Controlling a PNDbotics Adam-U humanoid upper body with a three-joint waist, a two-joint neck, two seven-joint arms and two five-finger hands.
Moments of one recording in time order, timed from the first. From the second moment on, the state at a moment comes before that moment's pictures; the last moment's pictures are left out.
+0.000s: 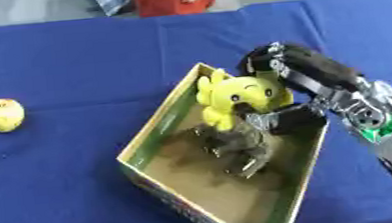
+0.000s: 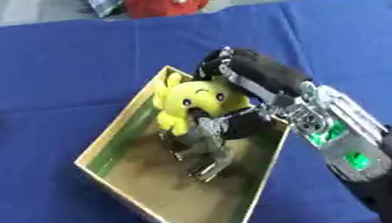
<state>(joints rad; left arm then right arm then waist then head) -0.36 0.28 0.00 -1.98 -0.05 0.10 0.06 -0.40 -0.60 0.32 -1.98 0.55 0.04 0.29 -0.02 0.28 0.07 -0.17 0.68</state>
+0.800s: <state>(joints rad) -0.36 0.28 0.00 -1.98 -0.05 0.10 0.07 -0.33 -0.57 0.39 -1.98 0.68 0.11 0.41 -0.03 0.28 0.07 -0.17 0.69</state>
